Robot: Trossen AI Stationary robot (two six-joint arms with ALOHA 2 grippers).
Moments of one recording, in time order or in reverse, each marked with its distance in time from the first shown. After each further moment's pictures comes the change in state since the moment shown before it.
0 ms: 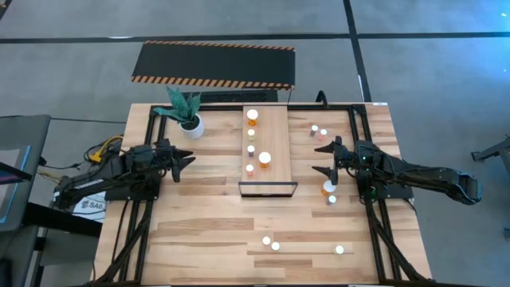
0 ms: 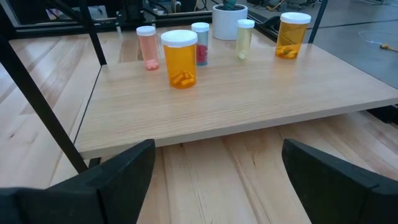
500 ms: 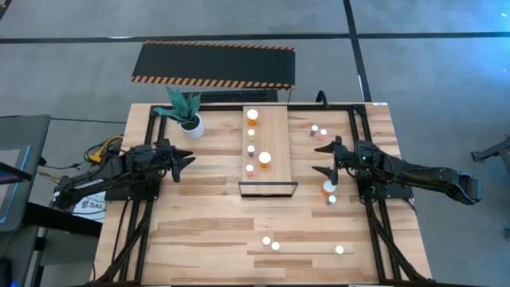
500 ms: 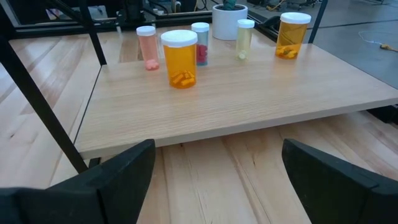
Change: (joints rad) left arm 0.000 0.000 0.000 0.000 0.000 0.000; right arm 0.000 0.000 0.000 0.000 0.000 0.000
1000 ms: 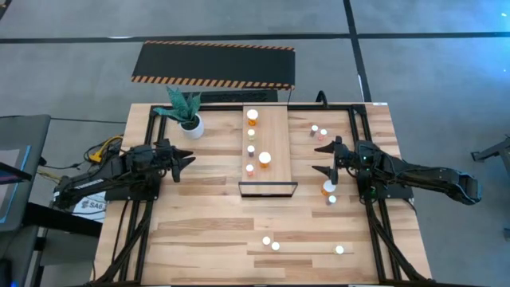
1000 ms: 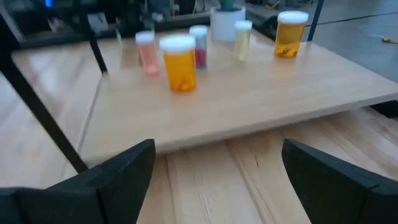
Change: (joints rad) left arm 0.000 0.000 0.000 0.000 0.000 0.000; right arm 0.000 0.000 0.000 0.031 0.000 0.062
